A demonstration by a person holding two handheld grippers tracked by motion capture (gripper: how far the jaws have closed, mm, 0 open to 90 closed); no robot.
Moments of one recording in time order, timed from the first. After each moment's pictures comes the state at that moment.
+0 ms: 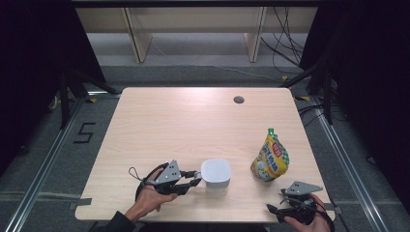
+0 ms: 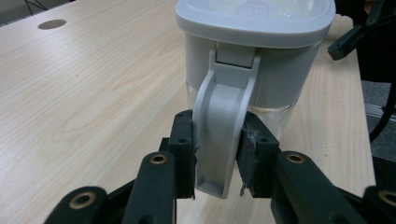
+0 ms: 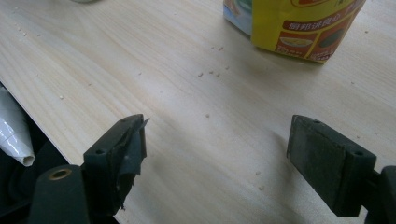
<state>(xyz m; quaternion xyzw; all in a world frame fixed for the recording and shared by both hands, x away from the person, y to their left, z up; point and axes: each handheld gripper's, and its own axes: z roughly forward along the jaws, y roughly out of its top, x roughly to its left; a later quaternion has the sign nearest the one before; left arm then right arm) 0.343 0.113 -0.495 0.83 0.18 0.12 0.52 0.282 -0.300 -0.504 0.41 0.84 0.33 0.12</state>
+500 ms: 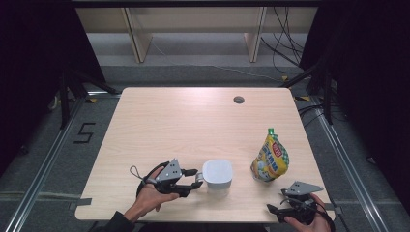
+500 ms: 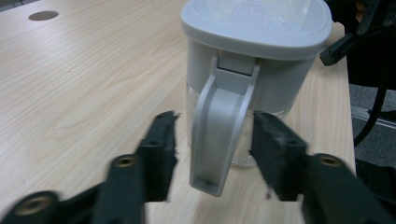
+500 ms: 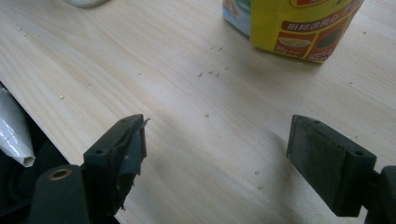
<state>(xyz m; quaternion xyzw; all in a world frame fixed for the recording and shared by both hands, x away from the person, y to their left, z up) 0.344 0.115 -0.485 0.83 0.20 0.10 0.51 0.282 -0.301 -0.504 0.40 0.85 0.33 0.13</state>
